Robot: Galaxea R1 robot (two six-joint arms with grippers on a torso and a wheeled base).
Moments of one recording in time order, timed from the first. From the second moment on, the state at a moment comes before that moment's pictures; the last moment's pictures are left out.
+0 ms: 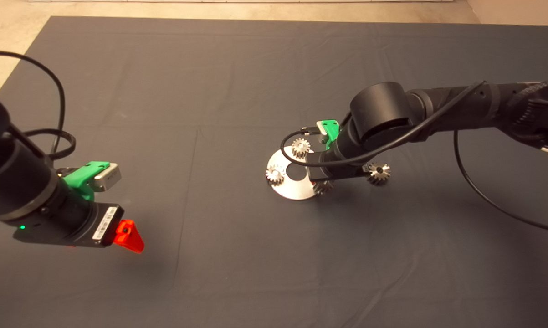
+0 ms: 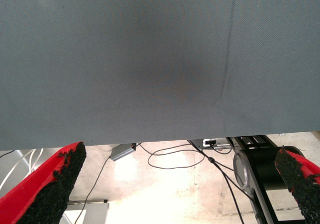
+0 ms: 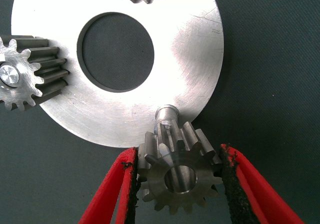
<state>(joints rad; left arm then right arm) -0.53 2.01 -0.59 0.02 1.53 -1.36 0.33 2.72 -1.04 -0.46 -1.53 1.58</state>
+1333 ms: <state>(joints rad) -0.53 2.01 -0.59 0.02 1.53 -1.36 0.34 2.76 -1.10 -0.46 -1.53 1.55</state>
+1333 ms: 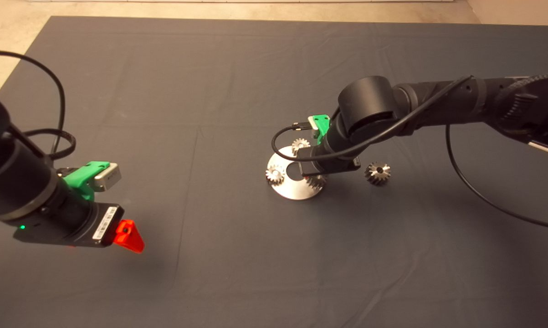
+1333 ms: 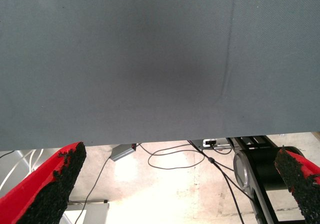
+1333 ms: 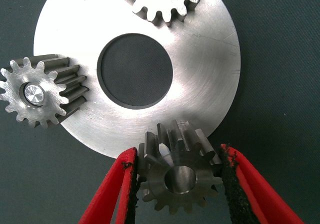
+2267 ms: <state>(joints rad) -0.53 2.01 -0.59 0.02 1.53 -1.36 0.34 2.76 -1.10 -0.46 -1.53 1.55</state>
